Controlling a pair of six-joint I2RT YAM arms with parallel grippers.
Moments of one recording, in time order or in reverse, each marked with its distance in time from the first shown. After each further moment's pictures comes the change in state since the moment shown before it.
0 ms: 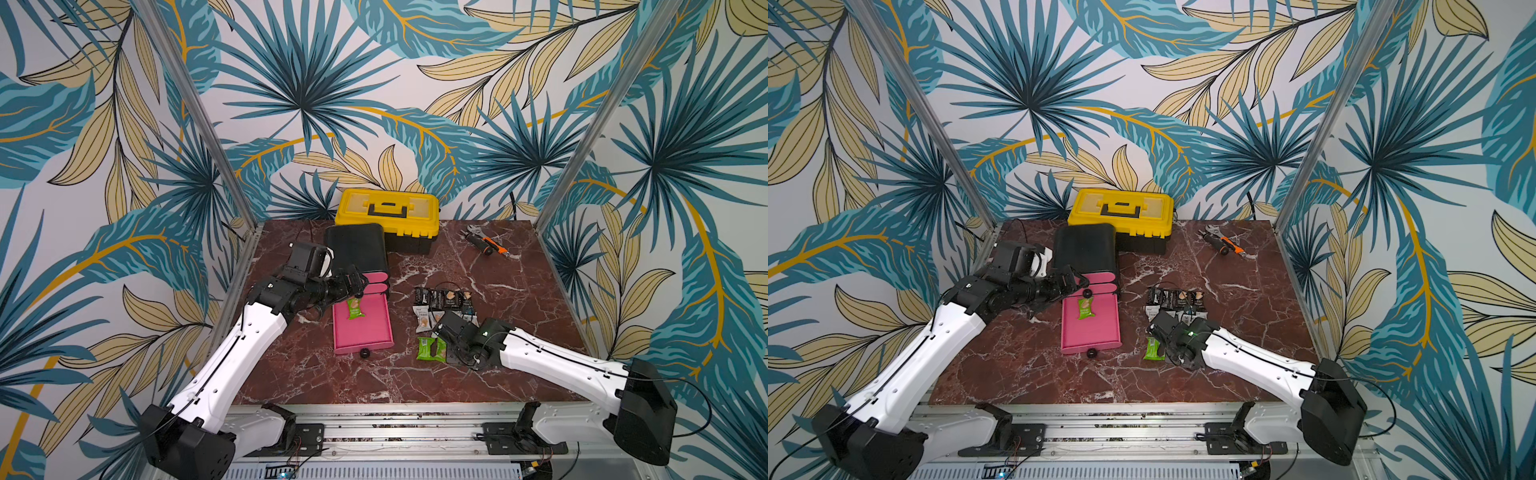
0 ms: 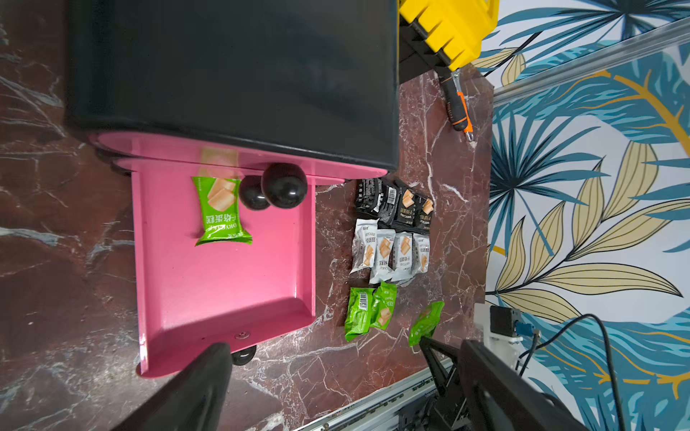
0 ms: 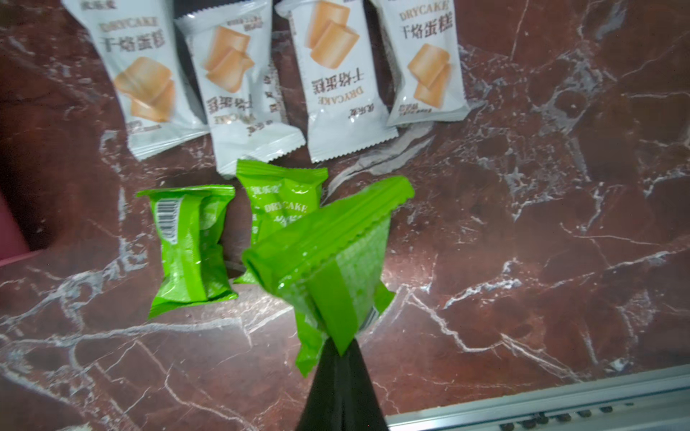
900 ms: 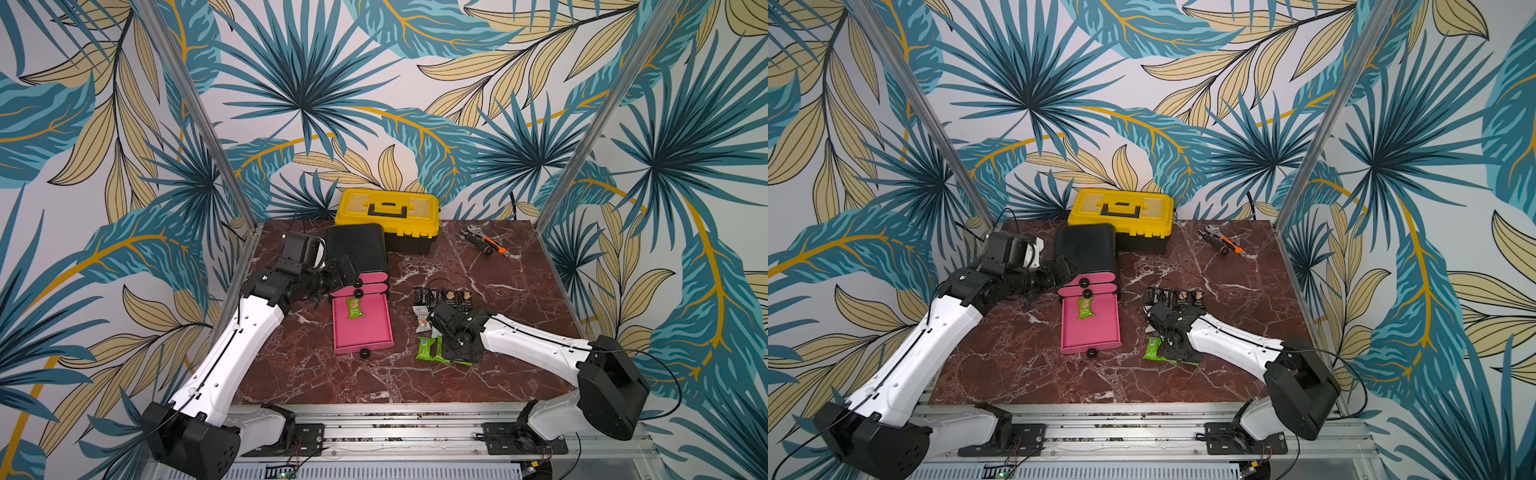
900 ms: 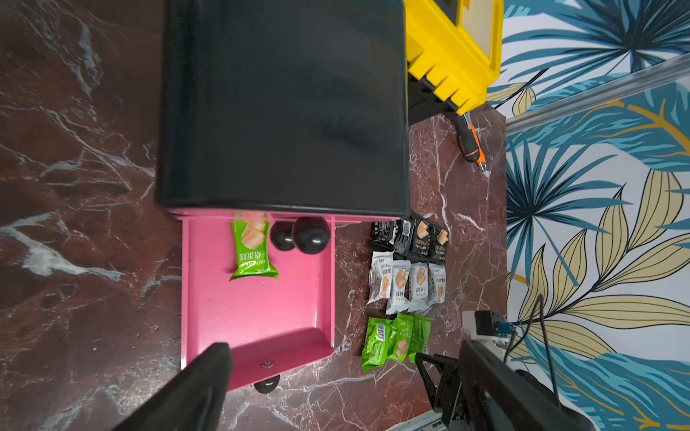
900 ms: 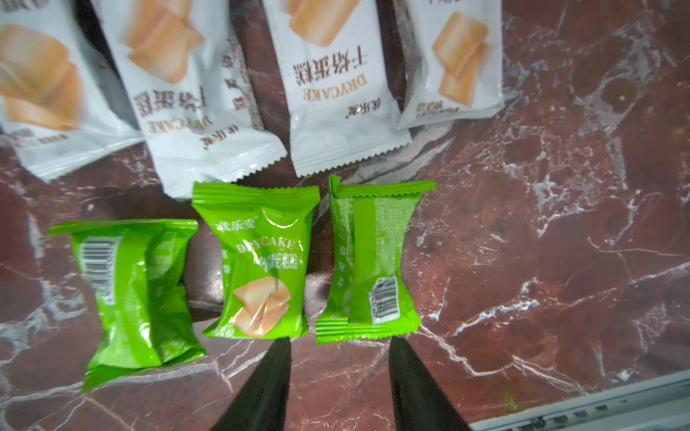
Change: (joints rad) left arm 0.080 0.016 0.069 -0.019 -0.055 0.065; right arm -0.063 0.138 0.044 0.028 -0.058 -0.046
